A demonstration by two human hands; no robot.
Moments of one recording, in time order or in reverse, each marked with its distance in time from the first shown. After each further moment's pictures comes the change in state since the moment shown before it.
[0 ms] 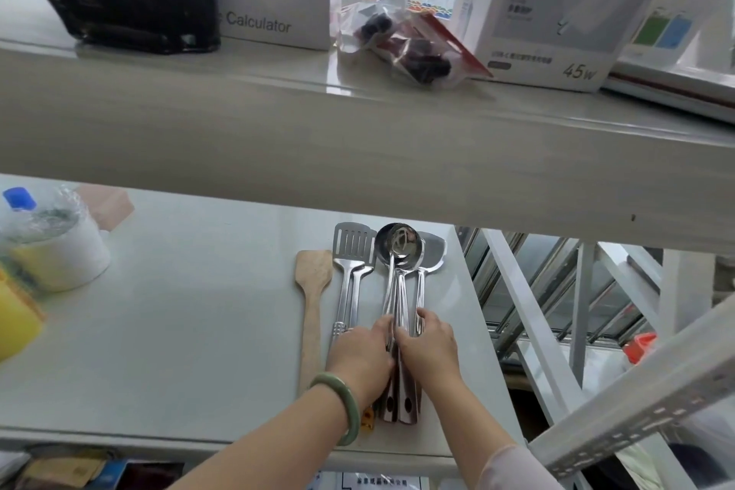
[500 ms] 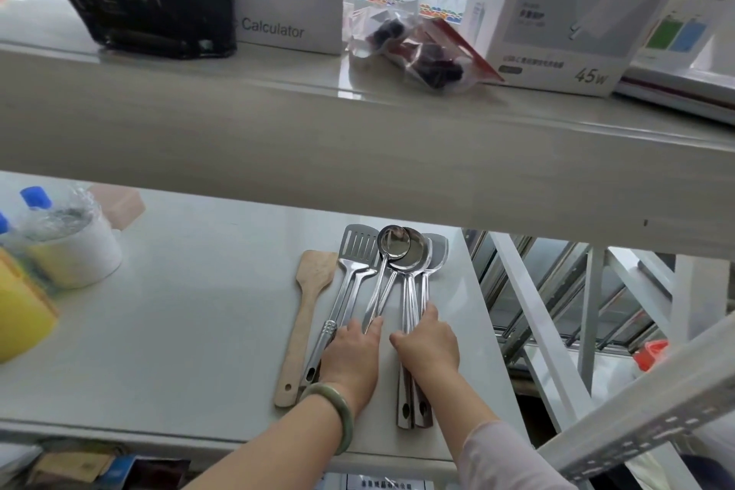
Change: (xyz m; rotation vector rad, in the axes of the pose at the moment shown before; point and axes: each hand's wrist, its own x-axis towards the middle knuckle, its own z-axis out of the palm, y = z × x) left_hand 0.000 -0.018 0.010 0.213 0.020 -0.050; right_hand 0.007 -0.017 0.004 -0.239 0.014 0.015
